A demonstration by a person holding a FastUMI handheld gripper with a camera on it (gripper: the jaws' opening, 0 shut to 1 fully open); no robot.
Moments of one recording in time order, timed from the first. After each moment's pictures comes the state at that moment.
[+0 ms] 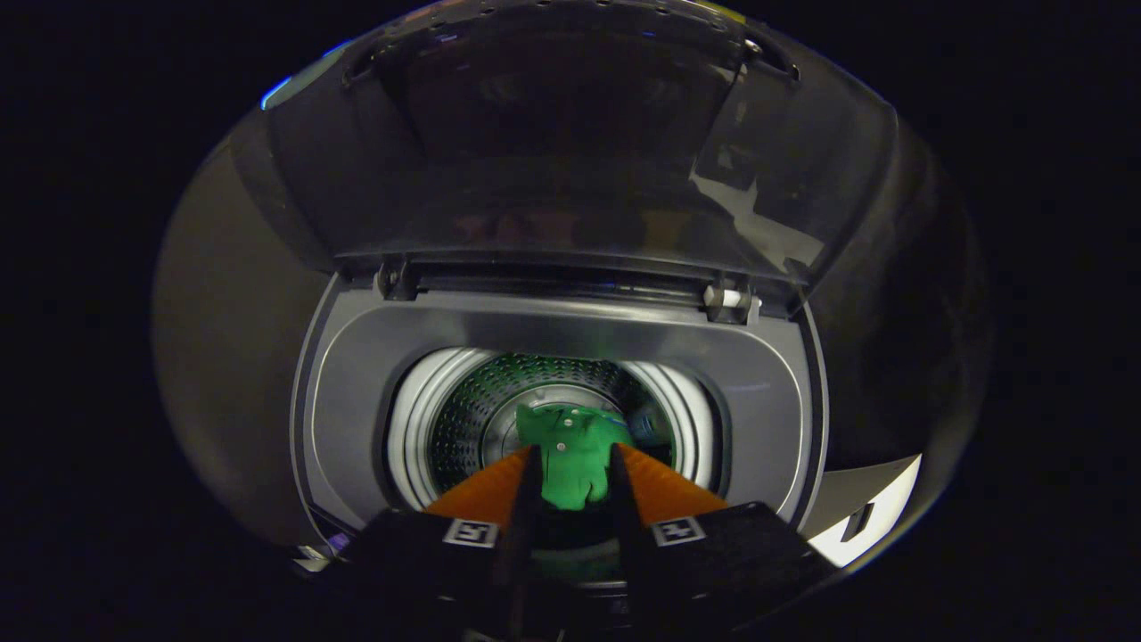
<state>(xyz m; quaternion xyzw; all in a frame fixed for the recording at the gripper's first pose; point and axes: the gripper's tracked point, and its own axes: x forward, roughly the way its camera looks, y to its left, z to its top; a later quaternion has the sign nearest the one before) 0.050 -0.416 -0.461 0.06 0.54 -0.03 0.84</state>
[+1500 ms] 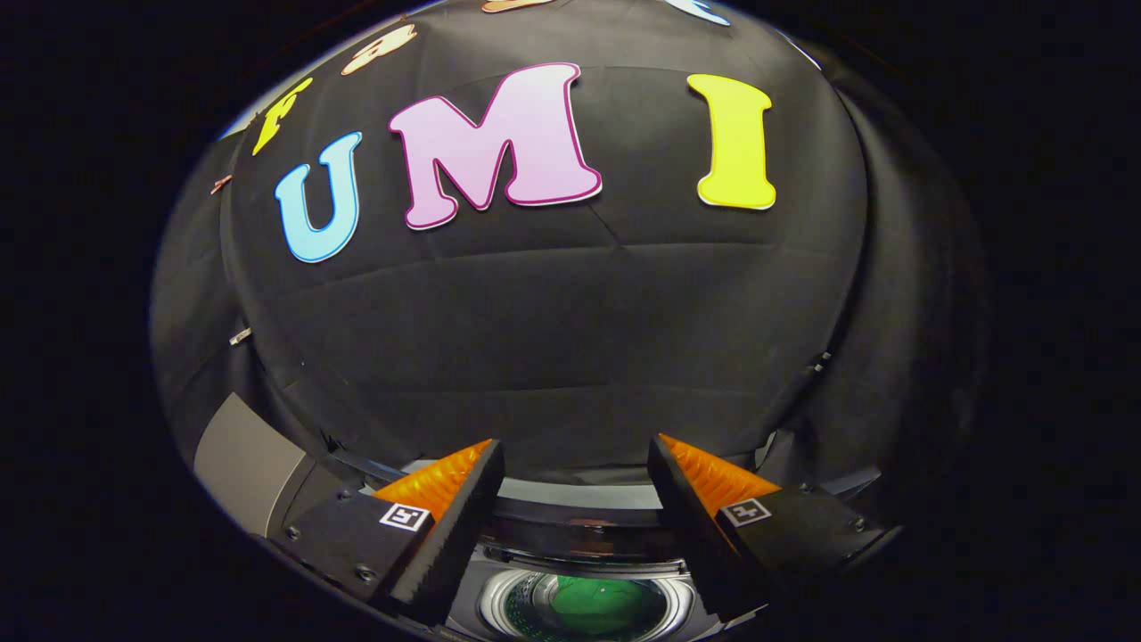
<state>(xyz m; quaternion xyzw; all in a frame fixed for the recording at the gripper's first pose) 0.238 -0.433 -0.233 0.11 0.28 0.02 0.95</state>
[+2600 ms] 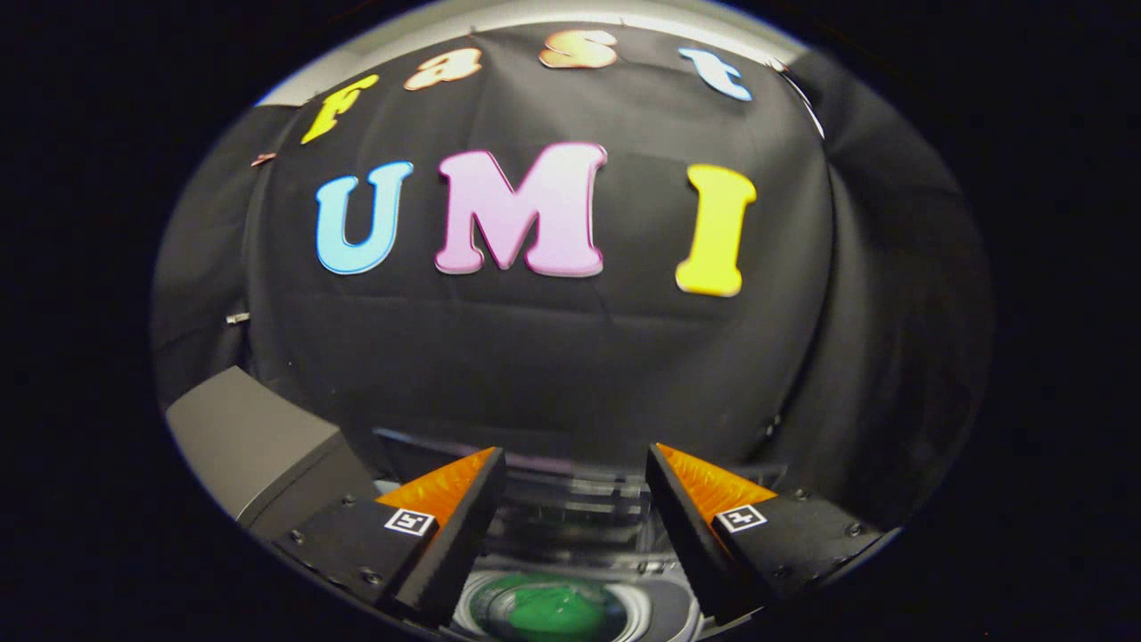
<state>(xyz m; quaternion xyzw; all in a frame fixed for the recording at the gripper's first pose) 0.209 -0.435 -0.178 -0.01 0.17 0.00 0.99</state>
